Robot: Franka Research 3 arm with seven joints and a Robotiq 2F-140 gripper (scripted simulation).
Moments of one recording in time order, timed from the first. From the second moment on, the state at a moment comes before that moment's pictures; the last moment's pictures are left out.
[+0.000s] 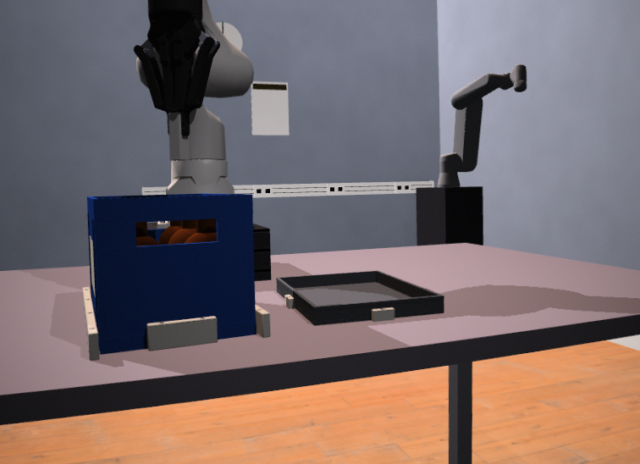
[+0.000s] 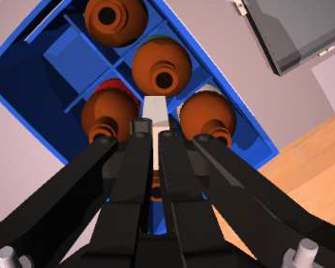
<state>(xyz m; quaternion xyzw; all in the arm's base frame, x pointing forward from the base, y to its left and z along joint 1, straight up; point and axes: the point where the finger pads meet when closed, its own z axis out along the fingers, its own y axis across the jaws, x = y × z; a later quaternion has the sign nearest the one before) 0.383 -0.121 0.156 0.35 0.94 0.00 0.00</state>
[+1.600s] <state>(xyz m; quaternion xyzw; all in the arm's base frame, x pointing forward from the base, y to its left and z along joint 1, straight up) 0.380 -0.107 0.156 0.39 0.92 0.00 0.00</state>
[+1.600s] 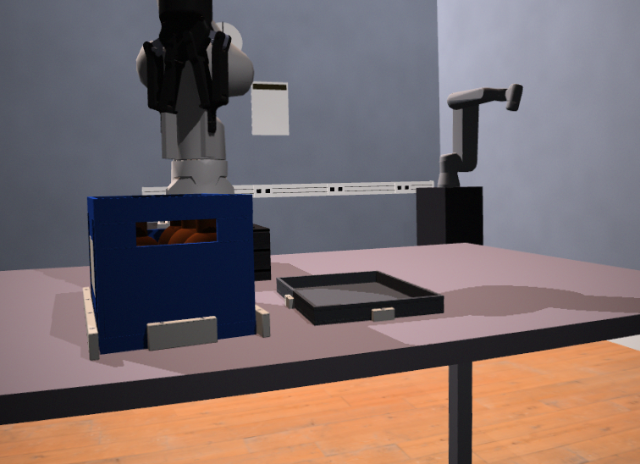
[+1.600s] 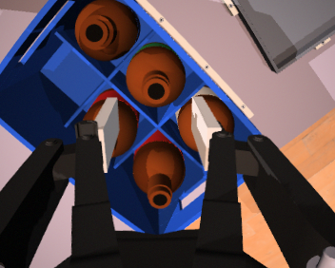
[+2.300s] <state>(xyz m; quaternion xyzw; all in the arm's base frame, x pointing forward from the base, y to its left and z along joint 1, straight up) 0.378 -0.106 0.141 0.39 0.92 0.00 0.00</state>
